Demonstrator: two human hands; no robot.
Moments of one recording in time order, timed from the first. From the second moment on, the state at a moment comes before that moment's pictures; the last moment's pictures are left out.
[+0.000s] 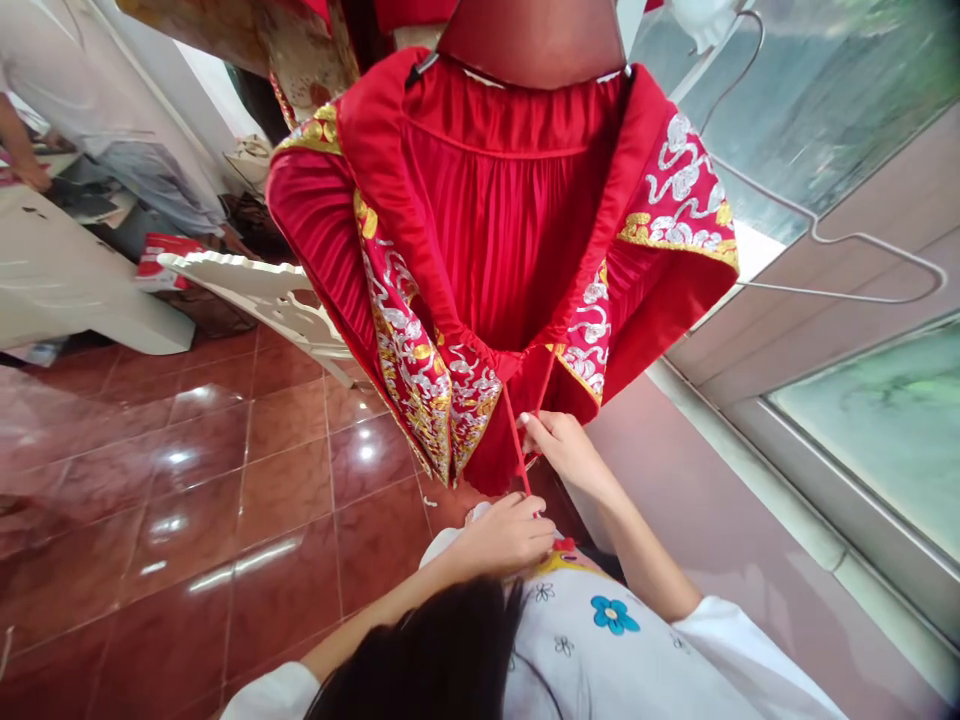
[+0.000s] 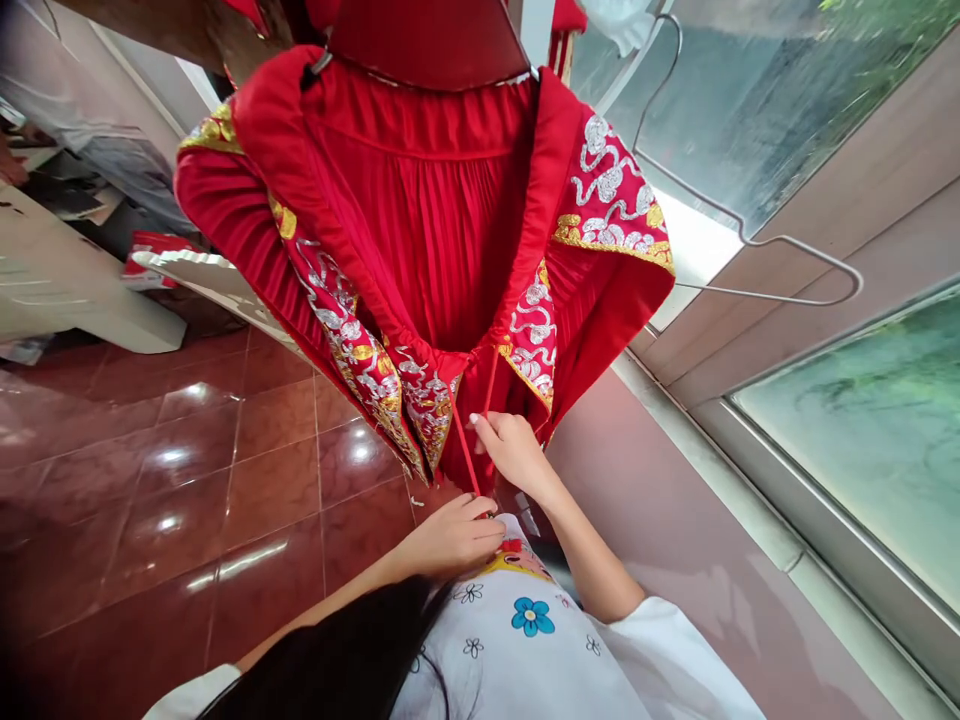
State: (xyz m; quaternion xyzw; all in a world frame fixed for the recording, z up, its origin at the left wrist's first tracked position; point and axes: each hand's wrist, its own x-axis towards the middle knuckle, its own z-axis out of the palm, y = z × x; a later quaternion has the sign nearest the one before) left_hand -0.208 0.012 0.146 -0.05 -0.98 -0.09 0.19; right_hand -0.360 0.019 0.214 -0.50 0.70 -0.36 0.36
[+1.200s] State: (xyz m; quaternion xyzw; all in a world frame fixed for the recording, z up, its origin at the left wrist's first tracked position) left_hand -0.260 -0.057 0.192 0.16 -0.57 -0.71 0.38; right_hand -0.341 0.049 0.254 -0.12 0.36 -0.75 0.54
